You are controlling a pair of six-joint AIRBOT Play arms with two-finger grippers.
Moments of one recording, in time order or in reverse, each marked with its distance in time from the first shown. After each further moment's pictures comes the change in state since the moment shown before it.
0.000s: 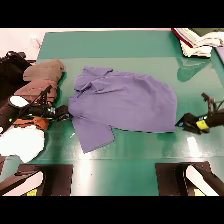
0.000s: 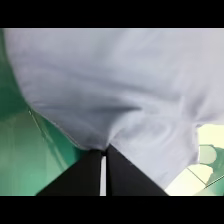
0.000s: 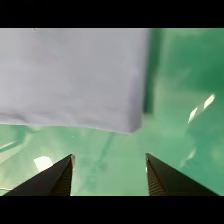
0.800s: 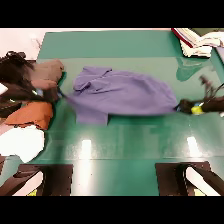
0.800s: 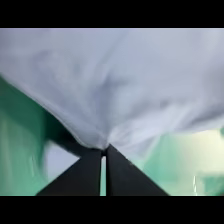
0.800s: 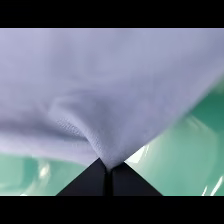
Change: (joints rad) left arm 0.000 0.156 0.287 0.011 -0.054 -0.037; right arm 0.146 -0.002 0.190 0.144 -0.160 -0.118
